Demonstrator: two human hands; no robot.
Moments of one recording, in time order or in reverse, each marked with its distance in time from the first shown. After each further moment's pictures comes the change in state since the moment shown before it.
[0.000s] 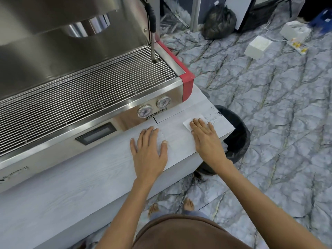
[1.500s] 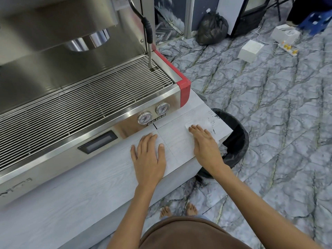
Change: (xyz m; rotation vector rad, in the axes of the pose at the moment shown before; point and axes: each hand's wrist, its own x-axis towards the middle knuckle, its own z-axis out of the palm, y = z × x) left_hand -0.001 -0.004 0.000 -0.116 0.072 -0.006; right_hand -0.006 -0.018 -0.008 0.200 0.053 0.097
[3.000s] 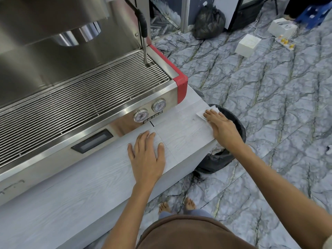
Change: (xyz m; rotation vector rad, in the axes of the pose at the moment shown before) left_hand 0.002 0.003 0.000 0.061 -0.024 0.027; right_hand 0.038 0.082 -0.037 -0.107 -0.003 -0.124
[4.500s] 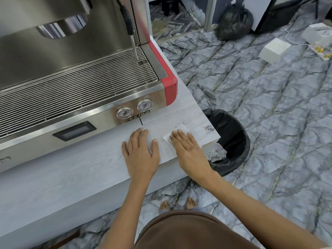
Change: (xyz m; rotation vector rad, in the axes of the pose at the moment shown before) left_hand -0.004 0.049 0.035 0.096 0.130 -0.213; right_hand -0.042 -0.050 0.026 -0.070 -0.062 -0.332
